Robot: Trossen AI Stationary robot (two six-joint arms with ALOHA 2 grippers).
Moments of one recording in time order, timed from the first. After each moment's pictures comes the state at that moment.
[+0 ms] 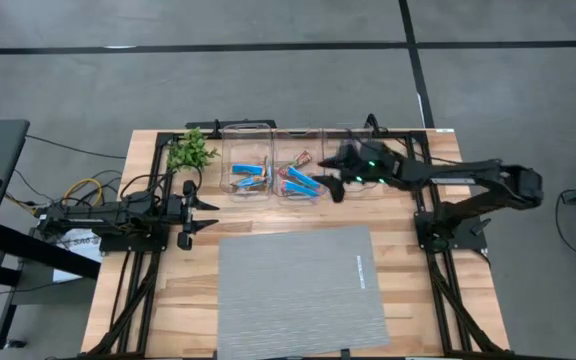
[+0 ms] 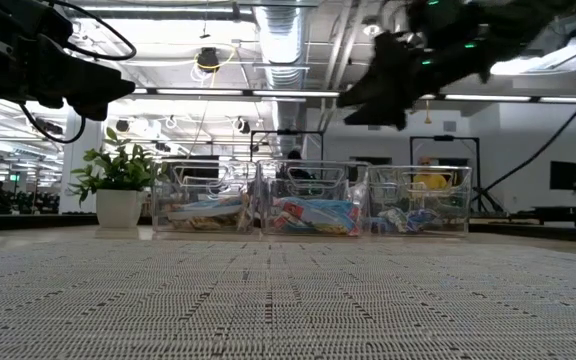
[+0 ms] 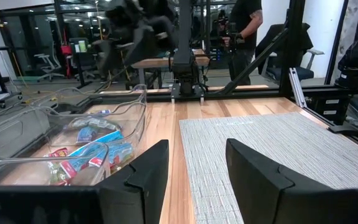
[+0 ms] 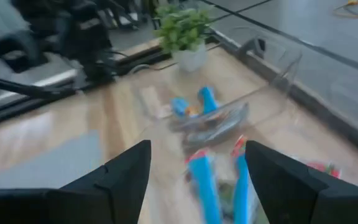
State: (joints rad) left arm 0.00 0.03 0.01 0.03 -0.01 0.05; right arm -0.35 1.31 0.71 0.23 -0.13 0.15
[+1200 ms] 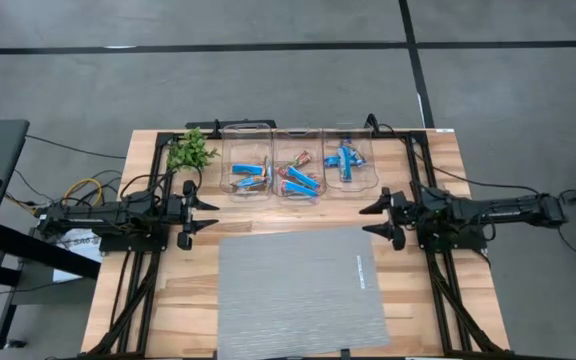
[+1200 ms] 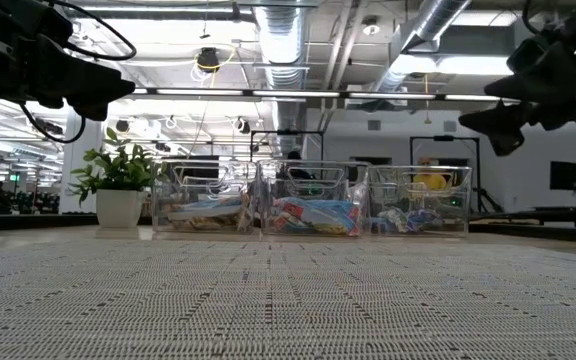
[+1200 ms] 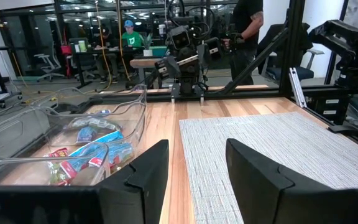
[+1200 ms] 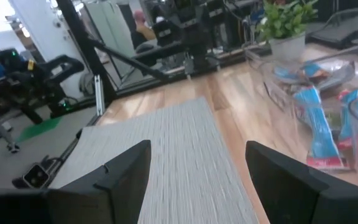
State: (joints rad) left arm 0.00 0.03 0.01 0.03 -0.01 0.05; right arm -0.01 0.30 0.01 0.17 -0.13 0.26
